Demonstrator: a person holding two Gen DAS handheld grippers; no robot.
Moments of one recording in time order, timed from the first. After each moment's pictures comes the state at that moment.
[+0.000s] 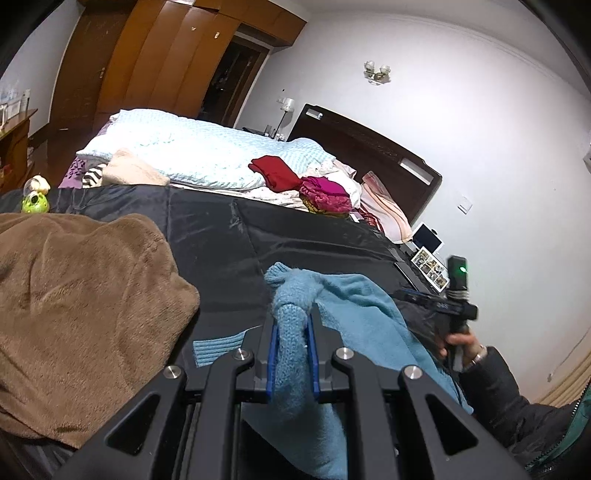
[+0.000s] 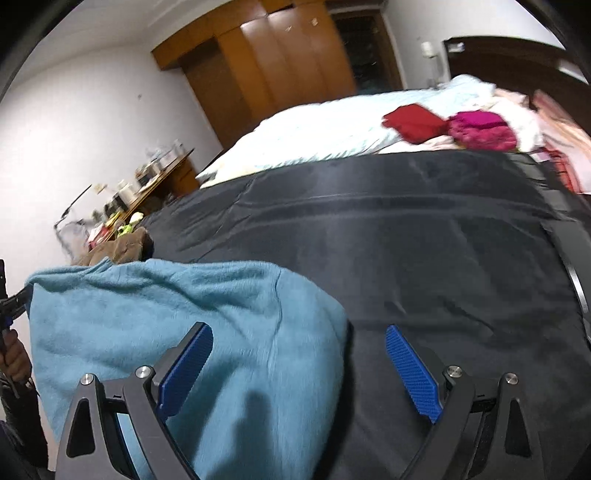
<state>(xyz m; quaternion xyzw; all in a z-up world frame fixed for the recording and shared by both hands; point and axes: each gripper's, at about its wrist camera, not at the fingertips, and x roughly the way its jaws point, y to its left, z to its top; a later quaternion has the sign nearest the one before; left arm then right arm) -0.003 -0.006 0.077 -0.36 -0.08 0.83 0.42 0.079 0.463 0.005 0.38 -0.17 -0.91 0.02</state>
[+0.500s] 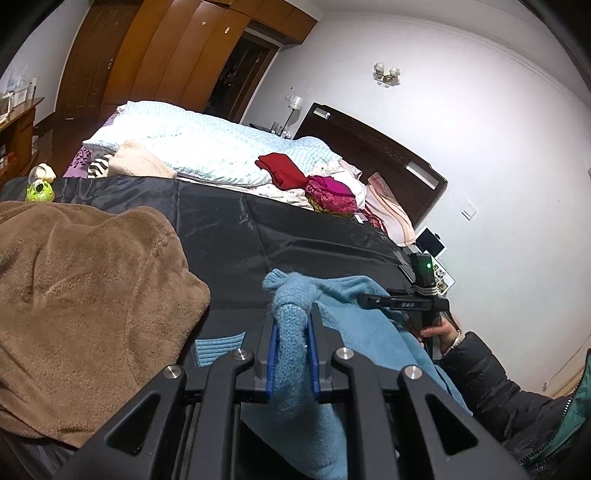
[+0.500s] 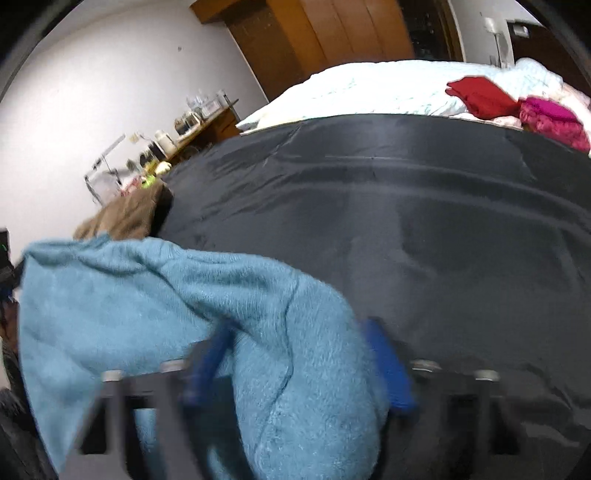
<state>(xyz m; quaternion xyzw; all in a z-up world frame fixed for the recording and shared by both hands) -0.011 -0.012 0.074 -0.36 -0.09 0.83 0.41 0.014 0.433 -0.036 0.45 -0.14 -0.87 0.12</state>
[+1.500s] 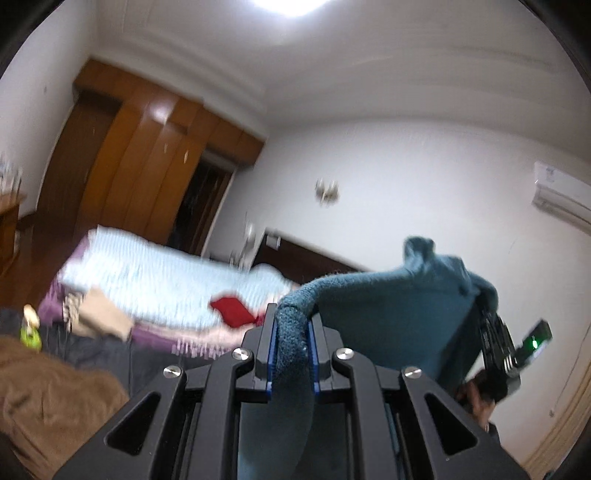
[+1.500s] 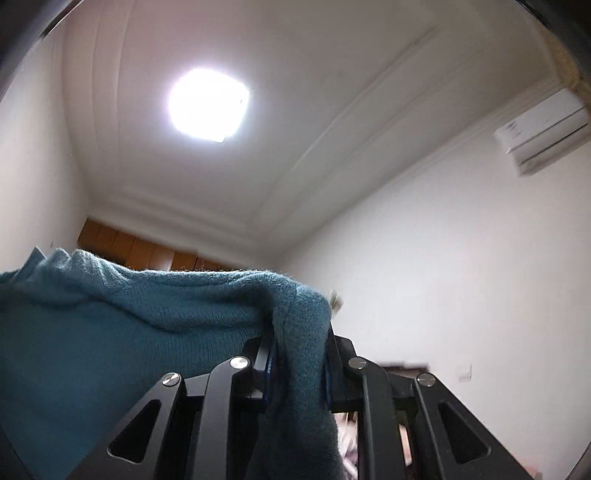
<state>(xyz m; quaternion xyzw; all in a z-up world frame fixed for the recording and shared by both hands) 0.097 -0.020 0.292 -0.07 -0.16 0.88 0.44 0.296 0.273 0.299 -0.21 0.13 -0.90 -0.36</state>
